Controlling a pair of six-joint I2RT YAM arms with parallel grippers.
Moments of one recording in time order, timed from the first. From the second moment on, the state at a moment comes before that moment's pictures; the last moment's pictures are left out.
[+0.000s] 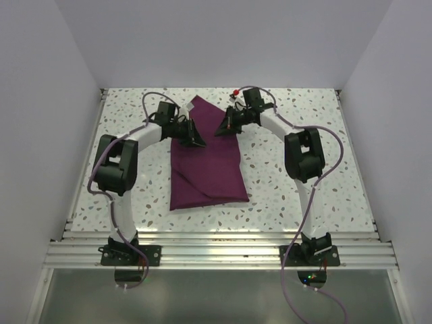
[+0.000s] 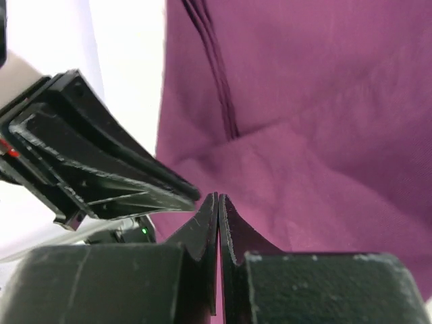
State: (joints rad) left arm -0.24 2.02 1.39 -0.24 0.73 -0.47; right arm 0.35 2.34 1.92 -0.46 -0.78 0.59
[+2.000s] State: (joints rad) left arm -0.07 2.43 1.96 -0.35 0.34 -0.41; right arm 0.27 2.68 2.44 -0.63 -0.47 0.39
